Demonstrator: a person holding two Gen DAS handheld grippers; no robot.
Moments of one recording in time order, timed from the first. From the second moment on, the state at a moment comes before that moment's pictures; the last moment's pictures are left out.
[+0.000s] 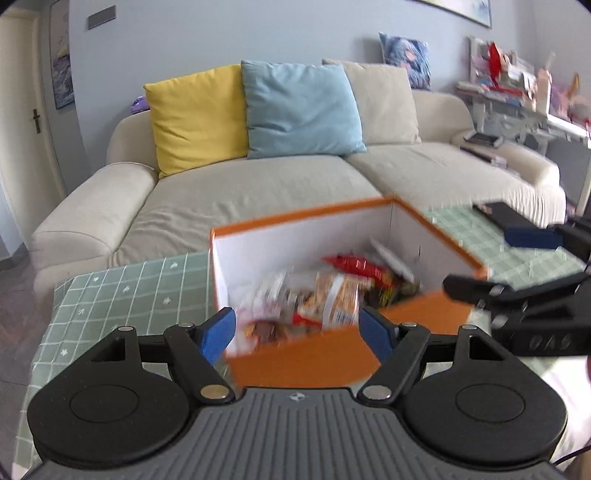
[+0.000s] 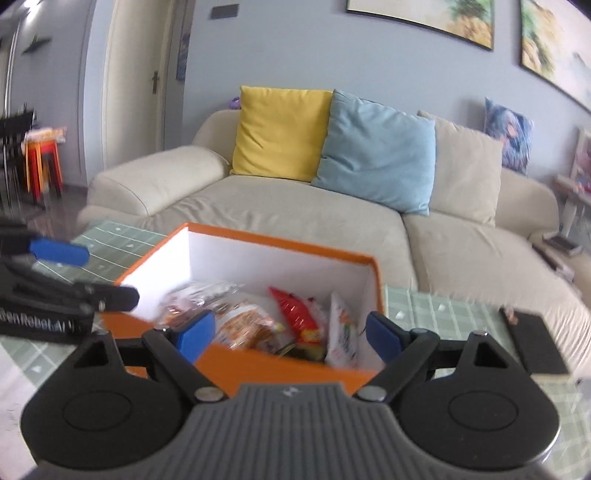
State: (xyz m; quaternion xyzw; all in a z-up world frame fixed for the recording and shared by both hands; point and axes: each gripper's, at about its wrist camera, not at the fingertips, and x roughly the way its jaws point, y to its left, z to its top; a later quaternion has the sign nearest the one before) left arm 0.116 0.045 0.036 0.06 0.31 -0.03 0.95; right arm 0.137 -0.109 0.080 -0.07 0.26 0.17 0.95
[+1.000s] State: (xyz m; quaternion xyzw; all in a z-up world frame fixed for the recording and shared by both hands) left arm 0.079 0.115 -0.065 -0.01 0.38 0.03 0.92; right arm 0.080 -0.034 -0.049 -0.06 0.39 0.22 0.89
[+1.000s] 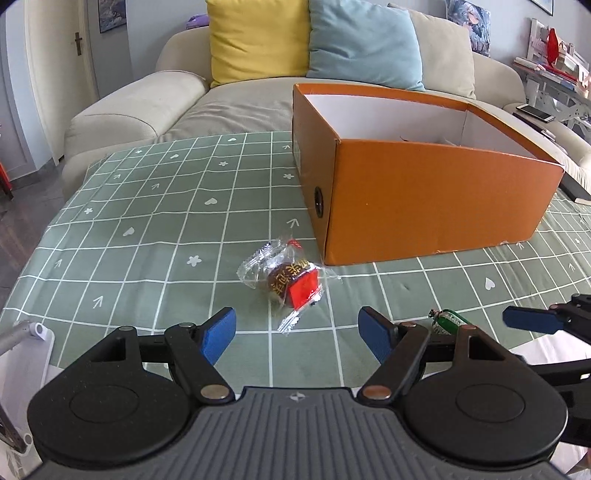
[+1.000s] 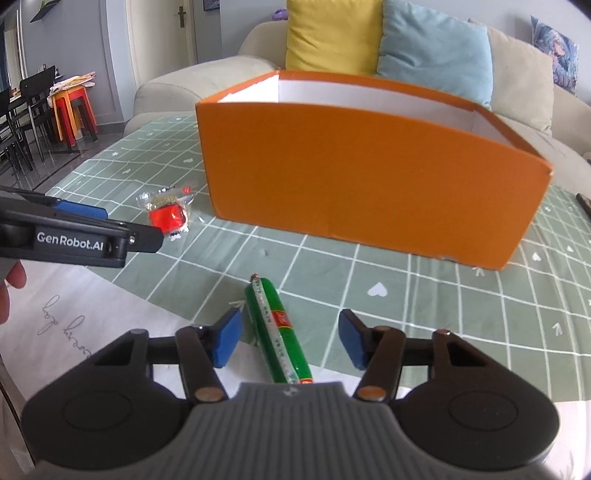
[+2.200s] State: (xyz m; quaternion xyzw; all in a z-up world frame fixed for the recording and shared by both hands) left arm 0.138 0.147 -0.082 -0.20 0.41 0.12 0.88; right arm 0.110 -0.026 -0.063 -0.08 0.39 0.22 0.89
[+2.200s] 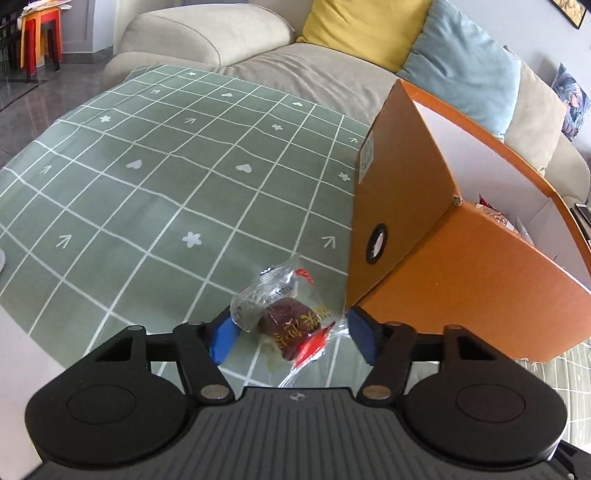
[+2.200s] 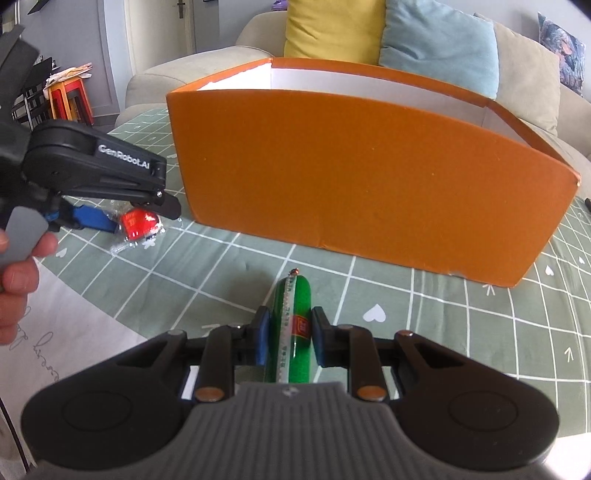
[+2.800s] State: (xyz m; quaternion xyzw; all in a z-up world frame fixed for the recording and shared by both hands) left arm 0.108 0.119 -0.072 -0.17 0.44 0.09 0.88; right arm 0.099 -0.041 -0.059 -0.07 0.41 0.20 0.89
